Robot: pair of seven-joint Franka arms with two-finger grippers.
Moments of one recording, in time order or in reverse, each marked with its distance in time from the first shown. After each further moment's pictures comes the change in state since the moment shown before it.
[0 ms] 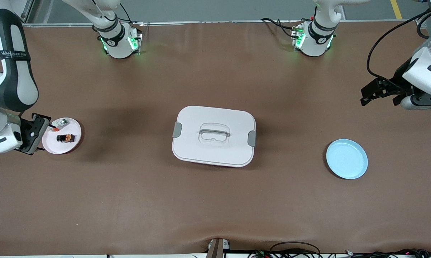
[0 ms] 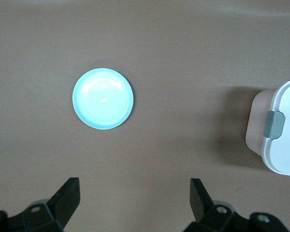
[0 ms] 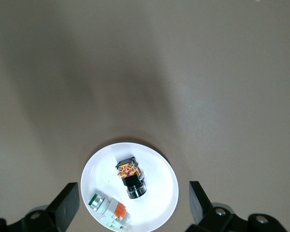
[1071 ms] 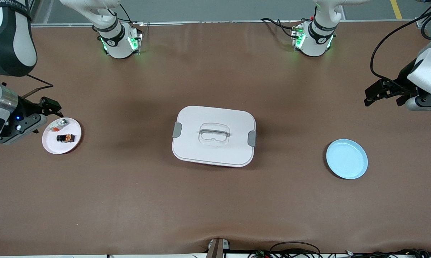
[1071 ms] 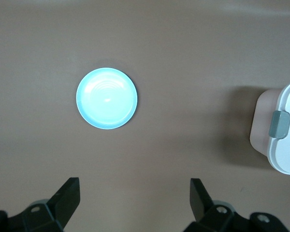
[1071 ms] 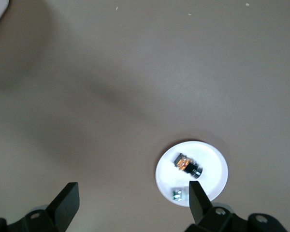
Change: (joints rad) left arm 0.016 0.002 0.003 -0.003 0.002 0.000 0.024; right arm 0.167 -0.160 0.005 0.130 -0.004 -0.298 0.810
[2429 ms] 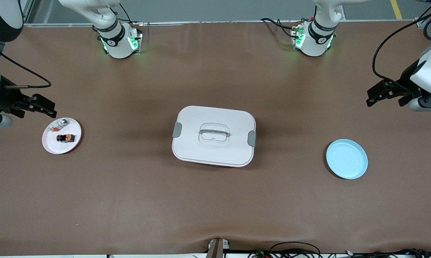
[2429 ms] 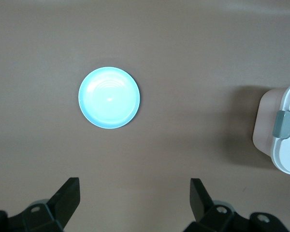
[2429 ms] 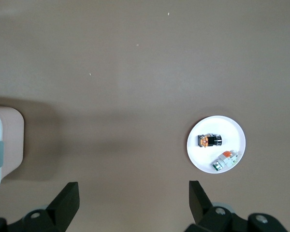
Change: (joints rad) left arm 0.011 0.002 0.001 -0.003 0.000 0.000 0.007; right arm 0.078 0.001 -0.001 0.251 0.000 -0.149 0.653
